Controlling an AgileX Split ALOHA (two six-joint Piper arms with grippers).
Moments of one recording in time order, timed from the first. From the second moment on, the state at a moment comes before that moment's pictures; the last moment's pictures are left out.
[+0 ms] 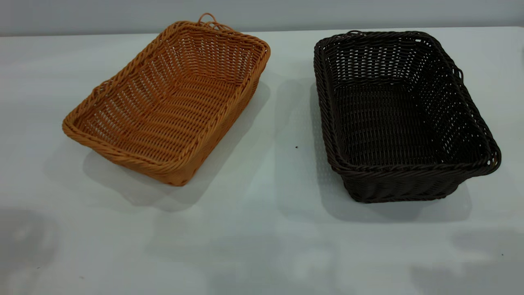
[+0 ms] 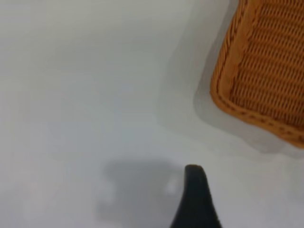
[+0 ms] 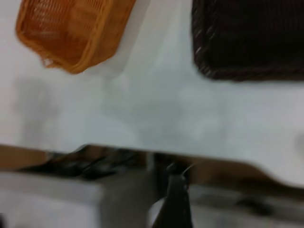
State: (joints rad) left arm -0.03 1.06 -0.72 -0.01 0.55 0.03; right arm -0.02 1.07 -0.50 0.84 0.88 -0.42
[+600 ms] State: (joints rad) left arm -0.03 1.27 -0.85 -0.11 0.49 0.07; right arm 0.37 1.73 -0.55 1.39 0.46 -0.33
